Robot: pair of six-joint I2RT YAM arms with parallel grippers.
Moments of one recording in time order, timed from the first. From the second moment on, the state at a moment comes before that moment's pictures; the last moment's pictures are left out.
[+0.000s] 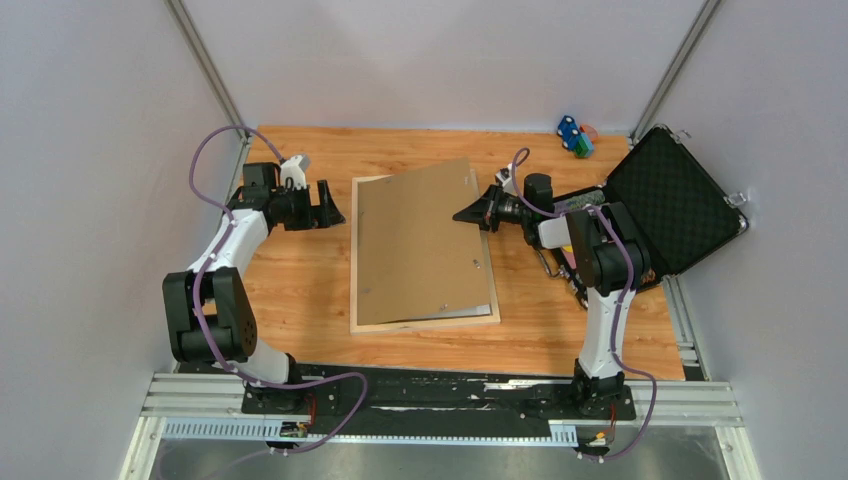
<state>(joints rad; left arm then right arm) 0.10 1.51 1.05 -0.41 0.55 -0.05 0.22 2.08 1.03 0.74 -0.98 1.18</state>
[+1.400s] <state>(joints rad) 0.11 1.51 1.05 -0.41 0.57 -0.05 0.25 2.02 1.12 0.26 -0.86 0.79</state>
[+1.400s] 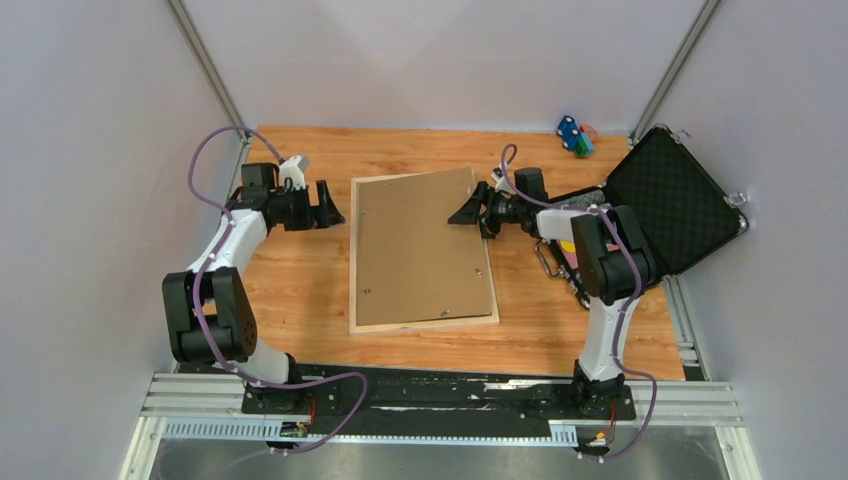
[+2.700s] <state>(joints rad) 0.11 1.48 1.05 -0.41 0.57 -0.05 0.29 1.91 1.19 -0.09 -0.57 0.48</state>
